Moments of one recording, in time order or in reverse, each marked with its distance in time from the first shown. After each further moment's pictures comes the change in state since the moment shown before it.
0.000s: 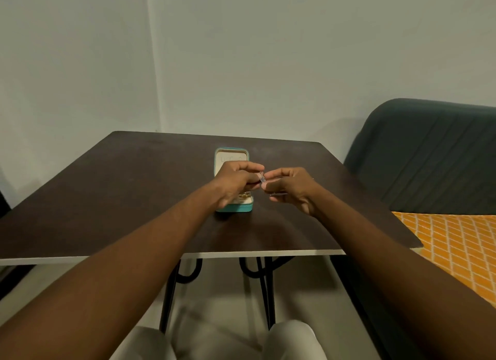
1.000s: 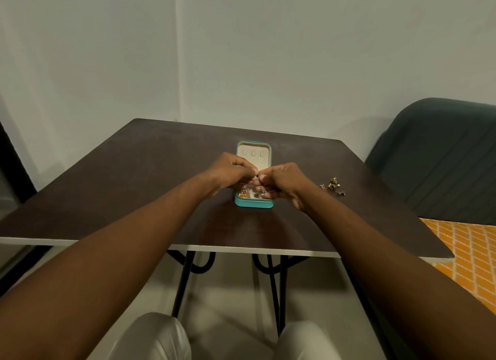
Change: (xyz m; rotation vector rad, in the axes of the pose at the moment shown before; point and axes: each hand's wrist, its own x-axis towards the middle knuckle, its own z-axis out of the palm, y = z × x) left_hand -0.009 0.006 -0.065 0.357 0.067 -0.036; right_hand 0.027 -0.005 0.068 -0.064 -0.008 0.078
